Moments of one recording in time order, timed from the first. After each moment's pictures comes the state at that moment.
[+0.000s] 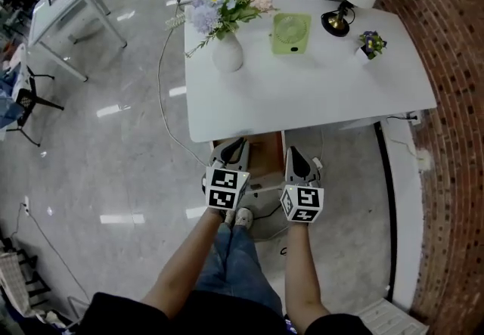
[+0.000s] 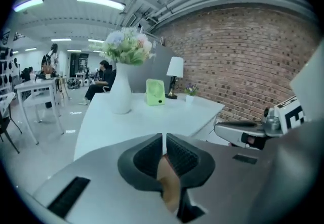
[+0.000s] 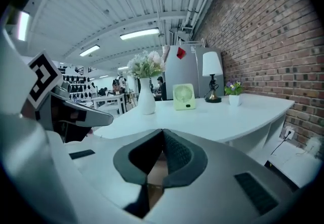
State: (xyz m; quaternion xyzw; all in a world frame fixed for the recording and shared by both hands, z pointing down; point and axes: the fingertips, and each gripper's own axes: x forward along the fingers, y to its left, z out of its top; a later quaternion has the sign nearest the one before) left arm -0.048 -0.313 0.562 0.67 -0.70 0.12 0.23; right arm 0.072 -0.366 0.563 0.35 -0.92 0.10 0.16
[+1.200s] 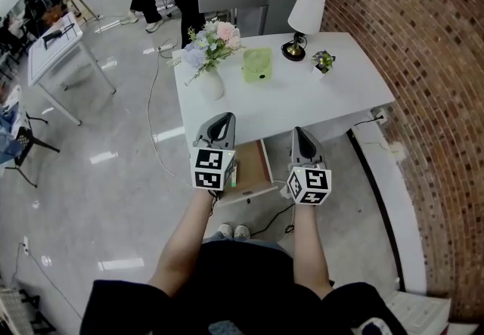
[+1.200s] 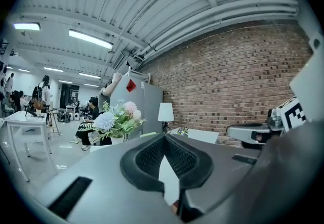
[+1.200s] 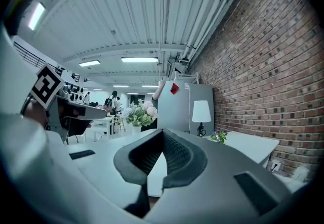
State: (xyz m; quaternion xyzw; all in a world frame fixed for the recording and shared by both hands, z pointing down) left arm -0.053 -0.303 0.338 0.71 -0.70 0.05 0.05; right arm 0.119 -0.355 0.354 0.41 -0.91 0.01 0.04
